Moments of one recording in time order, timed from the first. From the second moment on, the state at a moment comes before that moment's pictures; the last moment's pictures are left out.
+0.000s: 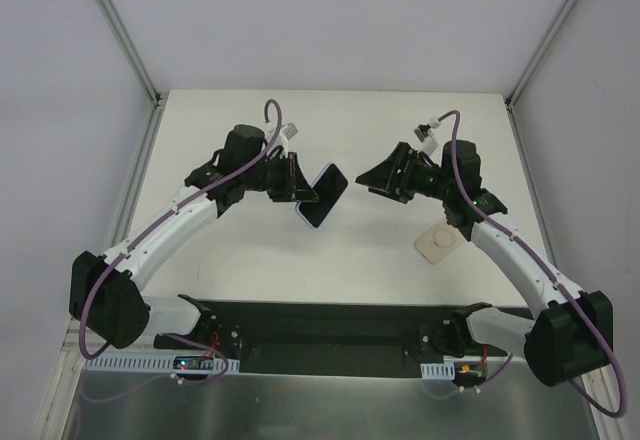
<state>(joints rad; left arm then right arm) -0.52 1.30 1.08 -0.45 0.52 -0.58 0.35 1.13 0.87 -0.11 -0.65 0.83</state>
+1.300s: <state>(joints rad) -0.40 1.31 0.90 0.30 0.95 -1.19 0.36 1.44 0.87 0.63 -0.84 1.34</state>
